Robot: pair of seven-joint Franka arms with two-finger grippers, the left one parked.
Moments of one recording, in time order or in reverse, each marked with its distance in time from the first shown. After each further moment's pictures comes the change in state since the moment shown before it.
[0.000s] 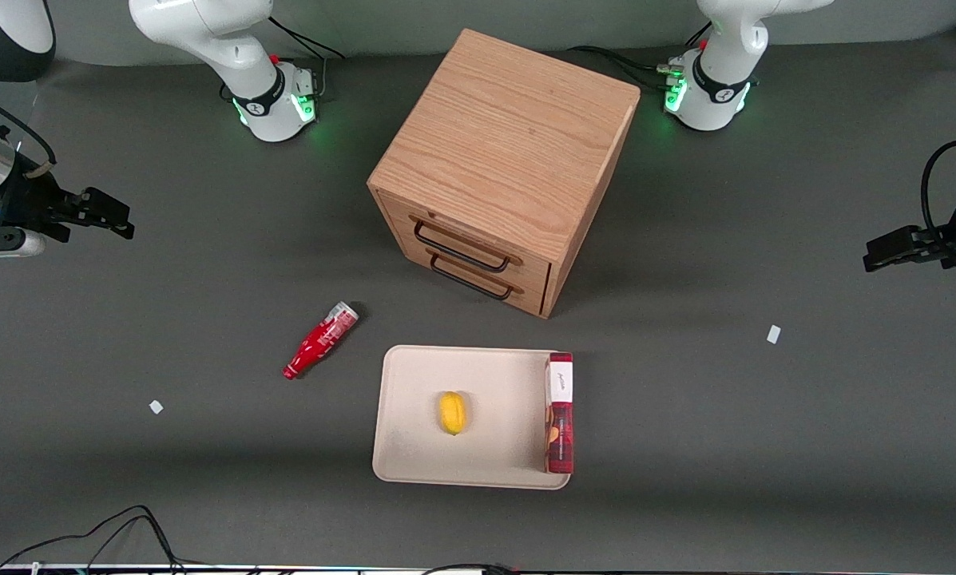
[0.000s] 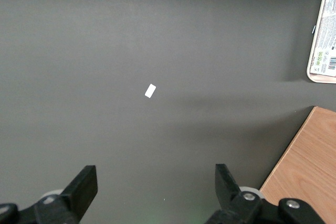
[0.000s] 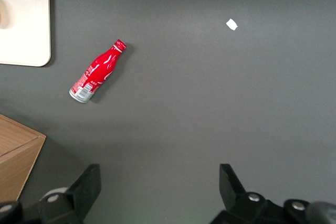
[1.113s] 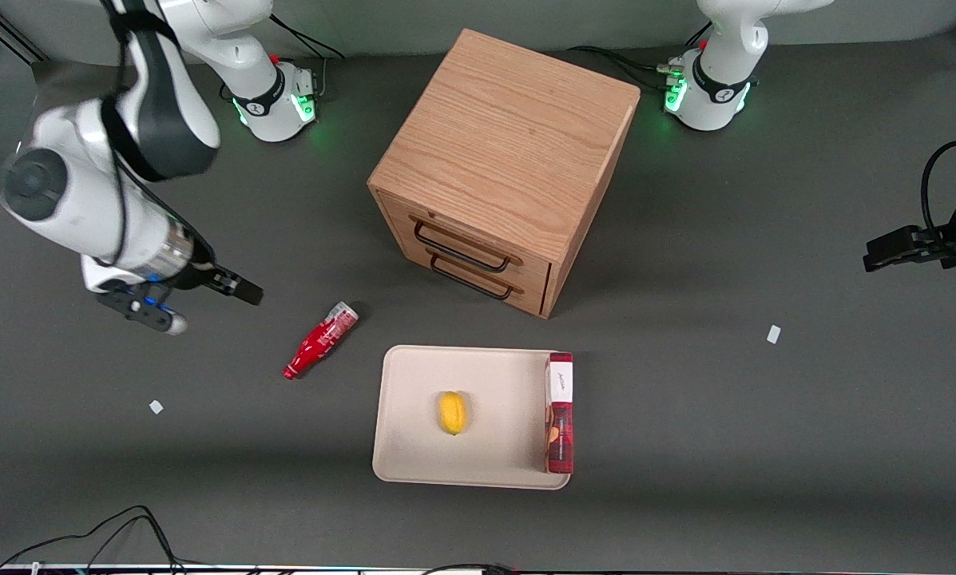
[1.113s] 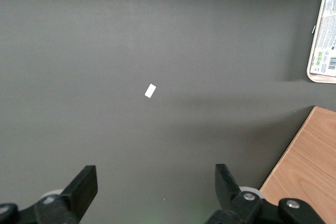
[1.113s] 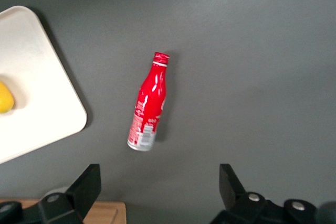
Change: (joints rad) arm 0.006 0.226 0.206 -0.145 0.099 0.373 0.669
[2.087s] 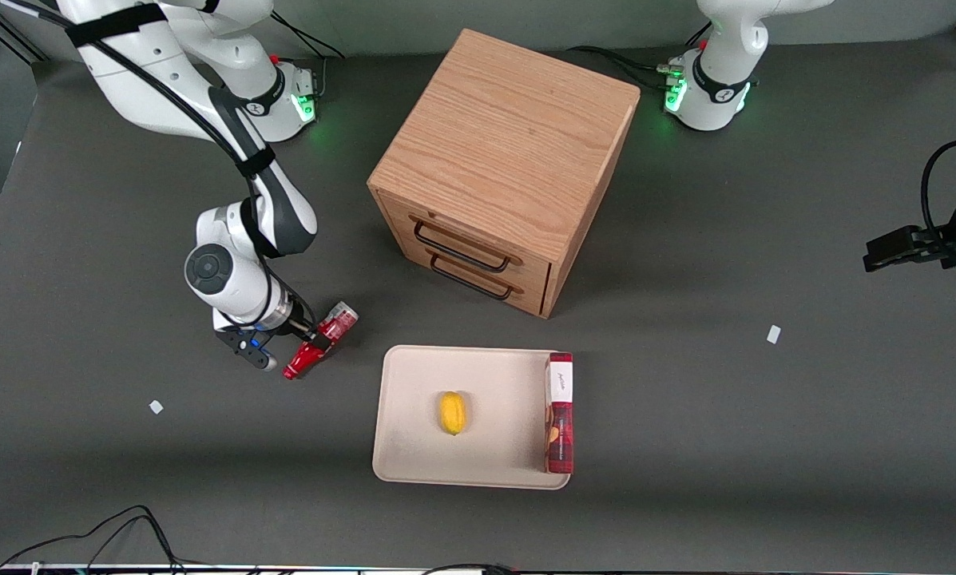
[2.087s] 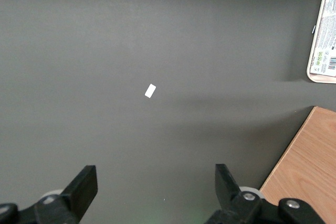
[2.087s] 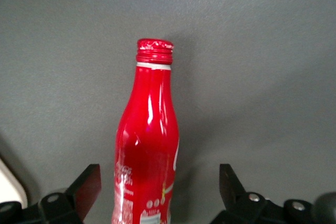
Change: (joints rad) arm 0.007 0.328 0.040 -0.147 0.000 0.515 0.169
